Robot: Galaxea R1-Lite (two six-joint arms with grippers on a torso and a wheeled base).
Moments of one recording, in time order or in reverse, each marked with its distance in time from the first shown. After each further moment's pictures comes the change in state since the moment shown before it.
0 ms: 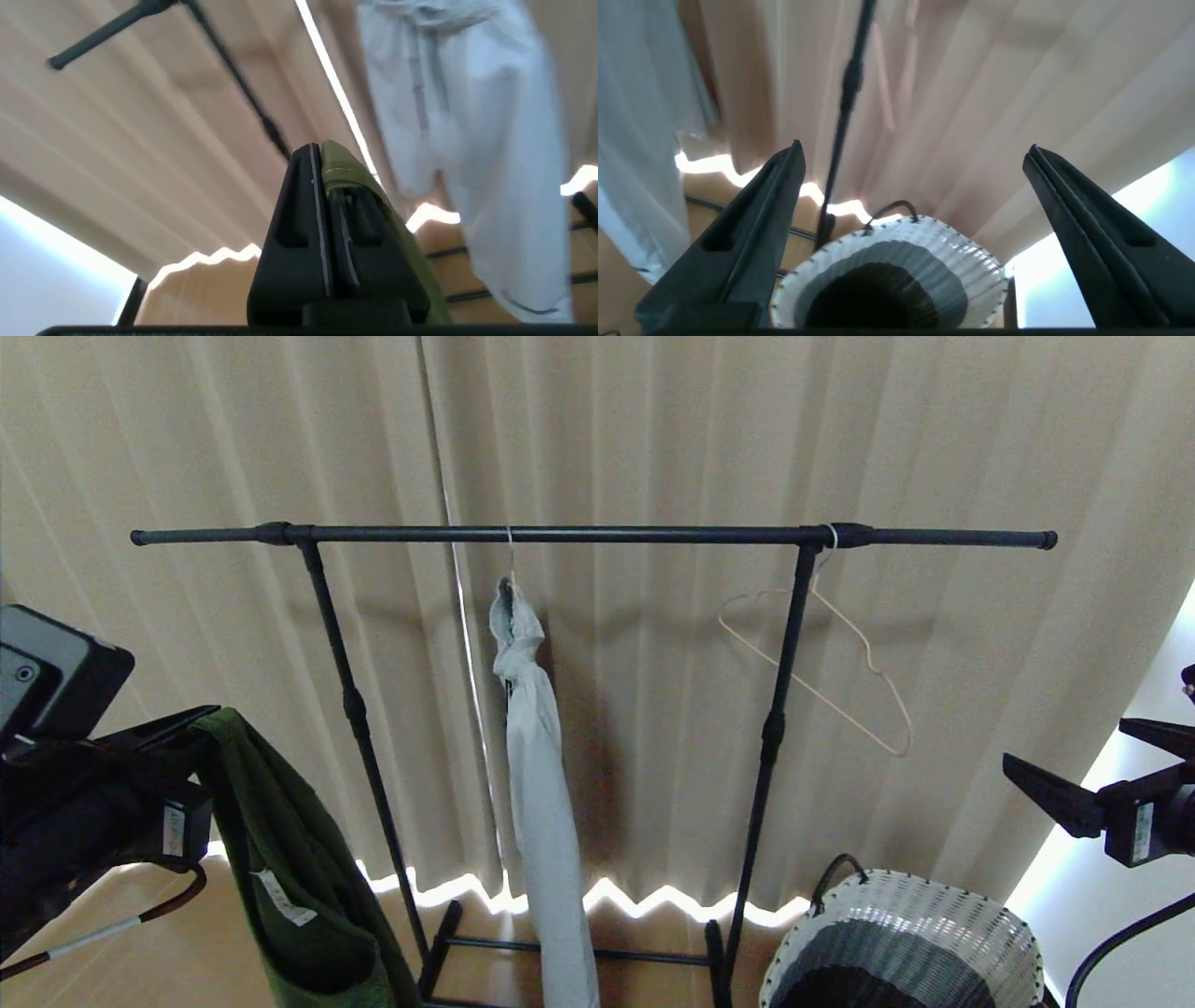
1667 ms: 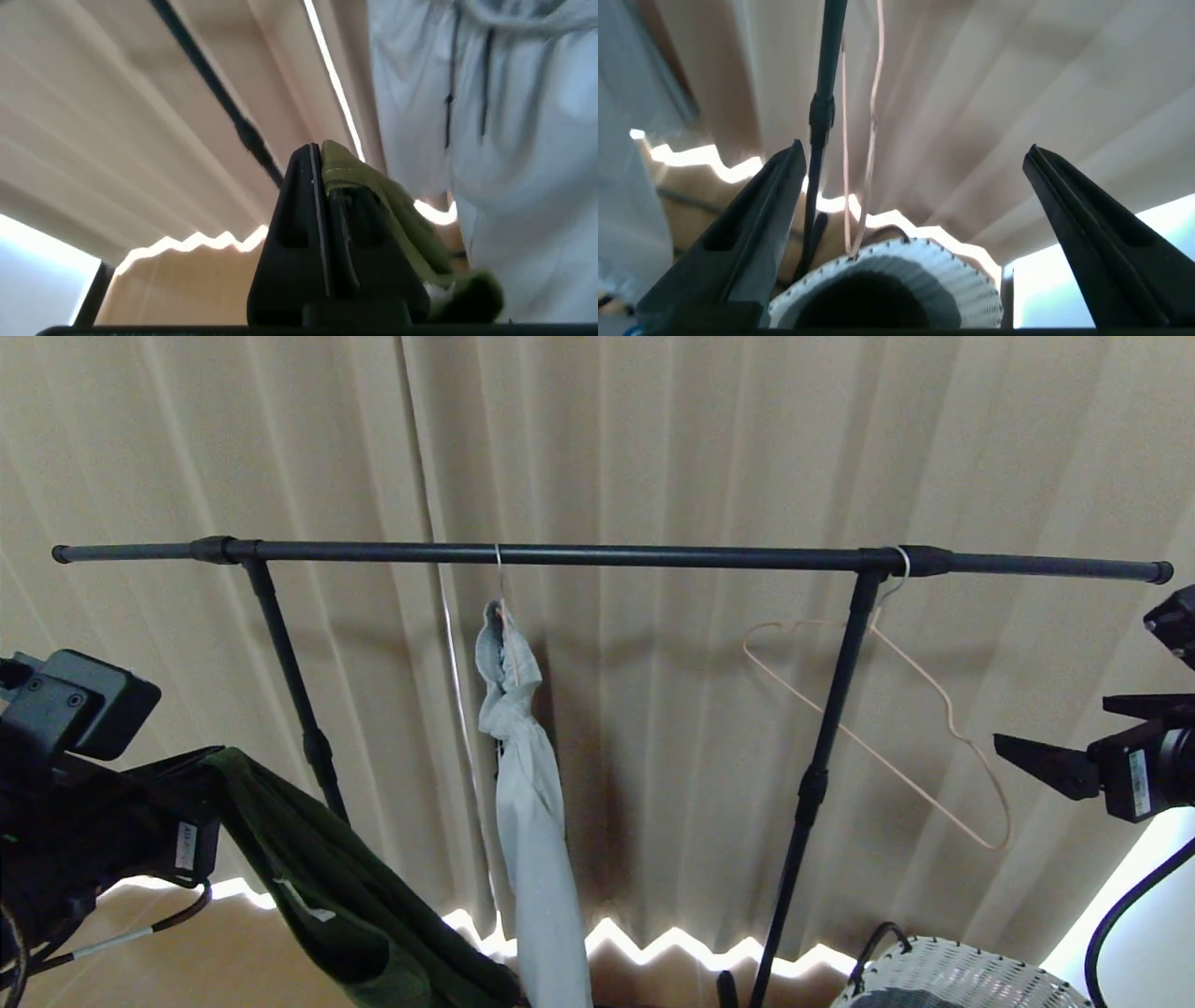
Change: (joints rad) left arm 0.154 0.074 0.052 -0.001 -0.119 -0.074; right arm -0.008 0.073 -0.312 0.413 0.012 0.001
